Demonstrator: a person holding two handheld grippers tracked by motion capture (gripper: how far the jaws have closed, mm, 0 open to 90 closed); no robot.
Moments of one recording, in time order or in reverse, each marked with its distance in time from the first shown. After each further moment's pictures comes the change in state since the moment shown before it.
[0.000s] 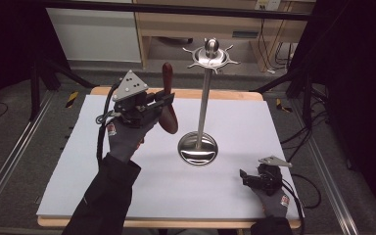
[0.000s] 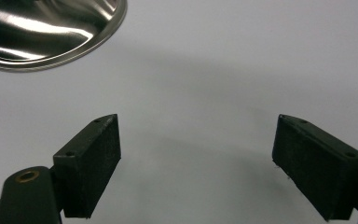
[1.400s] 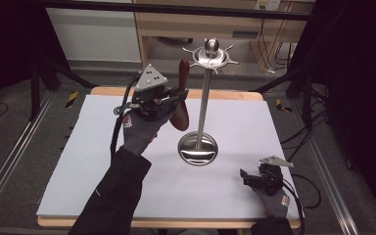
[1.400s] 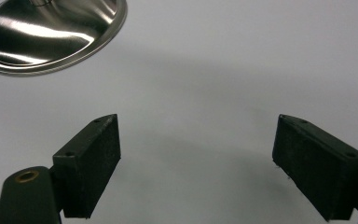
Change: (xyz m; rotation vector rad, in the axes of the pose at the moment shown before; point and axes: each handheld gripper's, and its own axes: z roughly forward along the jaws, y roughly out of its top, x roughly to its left) left arm -0.008 0.012 0.031 0.048 -0.023 0.011; right arm -0.002 0.000 -0.001 -0.007 0.014 0.024
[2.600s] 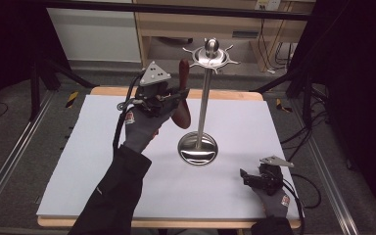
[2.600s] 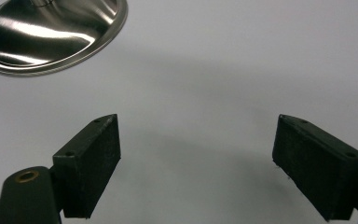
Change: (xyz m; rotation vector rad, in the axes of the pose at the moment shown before) left arm 0.022 0.012 0.009 0.051 0.022 0.268; right arm 0.000 0.000 0.000 0.001 0.000 -0.001
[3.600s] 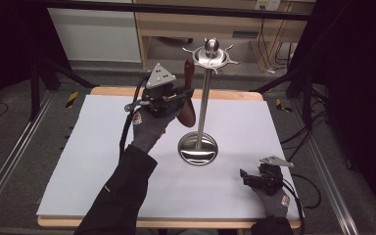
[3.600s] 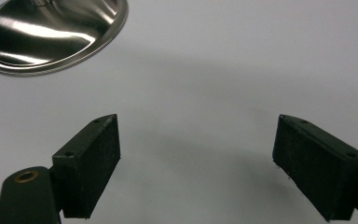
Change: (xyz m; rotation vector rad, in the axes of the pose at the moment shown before) left arm -0.003 -0.007 0.016 -0.049 0.004 0.001; right arm 0.001 0.000 0.000 0.001 0.004 0.005
